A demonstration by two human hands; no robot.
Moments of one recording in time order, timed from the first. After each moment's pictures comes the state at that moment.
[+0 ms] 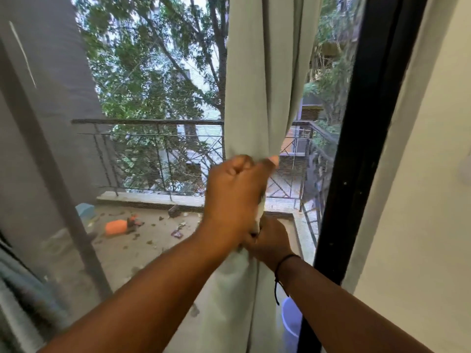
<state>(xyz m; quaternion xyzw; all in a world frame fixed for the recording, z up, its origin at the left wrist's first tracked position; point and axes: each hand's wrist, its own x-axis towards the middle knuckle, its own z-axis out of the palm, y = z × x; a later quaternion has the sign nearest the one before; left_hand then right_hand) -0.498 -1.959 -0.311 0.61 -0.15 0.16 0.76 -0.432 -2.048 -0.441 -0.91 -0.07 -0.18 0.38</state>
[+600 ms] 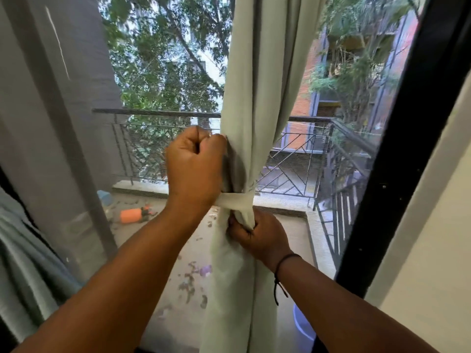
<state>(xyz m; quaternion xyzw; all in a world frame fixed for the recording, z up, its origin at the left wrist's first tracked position) -0.446 -1.859 -0.304 0.64 -0.13 0.34 0.68 -0.413 -1.987 -0.439 -0.88 -0.12 -0.24 0.39</state>
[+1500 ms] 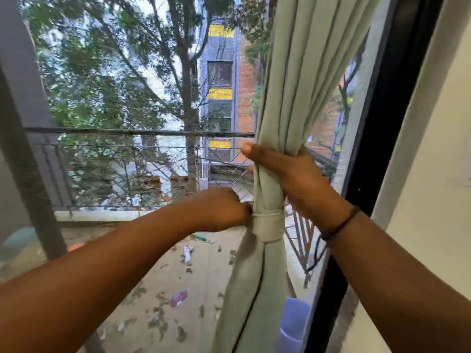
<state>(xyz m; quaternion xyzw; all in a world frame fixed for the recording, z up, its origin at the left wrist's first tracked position) -0.418 -1.808 -0.301 0.94 -0.31 0.01 0.14 -0.452 -1.948 -0.283 -0.67 -0.08 -0.28 0.68</state>
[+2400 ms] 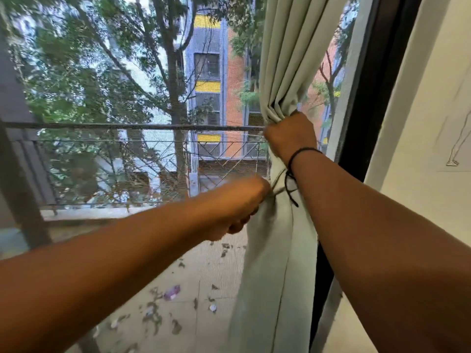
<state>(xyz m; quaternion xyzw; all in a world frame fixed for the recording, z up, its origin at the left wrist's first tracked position) -0.469 -1.827 -0.288 0.82 -0.20 -0.22 0.49 -0.411 -1.983 -0.254 -0.82 0.15 -0.39 0.38</state>
